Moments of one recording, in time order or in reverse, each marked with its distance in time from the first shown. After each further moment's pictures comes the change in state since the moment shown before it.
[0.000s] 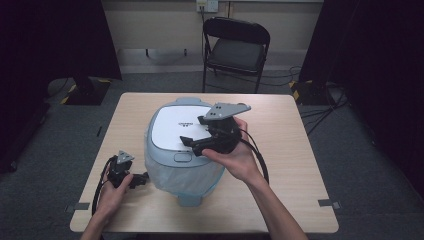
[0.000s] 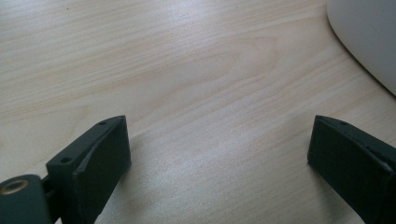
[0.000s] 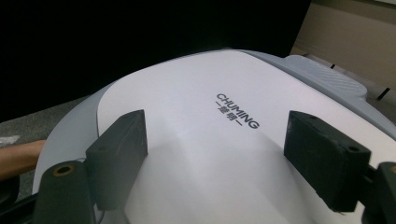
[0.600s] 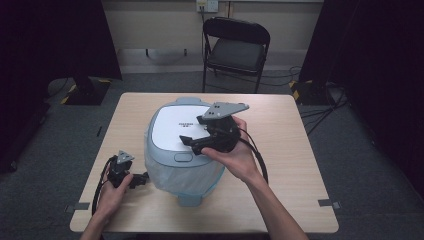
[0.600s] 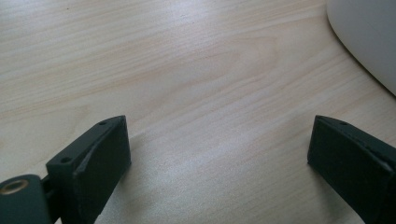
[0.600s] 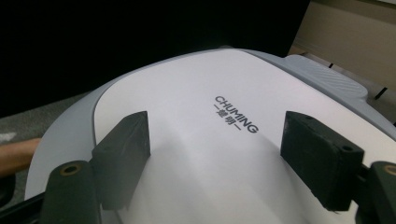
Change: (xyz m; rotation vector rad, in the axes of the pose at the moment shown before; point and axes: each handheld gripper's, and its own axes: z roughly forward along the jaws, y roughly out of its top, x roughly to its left) left arm 0.000 0.000 0.000 0.001 0.000 0.001; right arm -0.002 0.001 0.002 0.003 -0.001 0.003
